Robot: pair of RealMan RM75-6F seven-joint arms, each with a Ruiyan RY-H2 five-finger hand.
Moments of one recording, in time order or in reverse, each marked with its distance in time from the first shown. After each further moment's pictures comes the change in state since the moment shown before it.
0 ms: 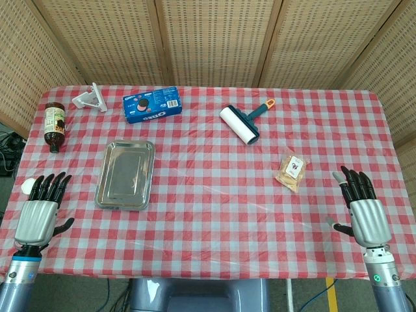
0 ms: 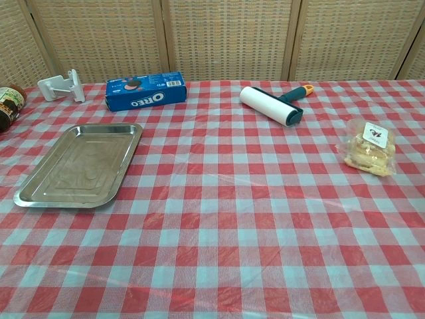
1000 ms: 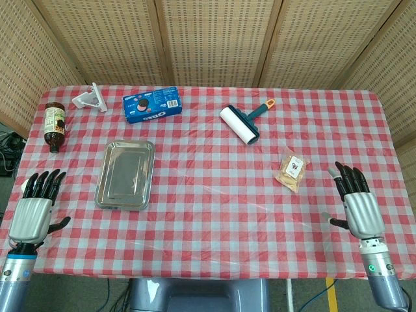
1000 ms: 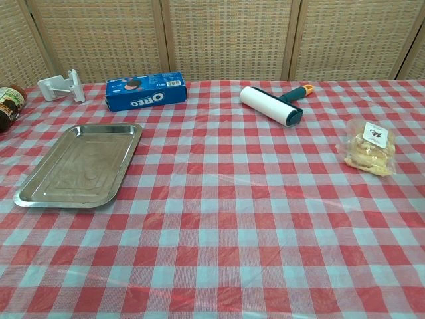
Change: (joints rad) left arm -0.003 0.020 -0.015 0.002 -0.019 -0.004 -0.037; right arm 0.055 0.008 0.032 -0.006 0.064 -0.108 -0.025
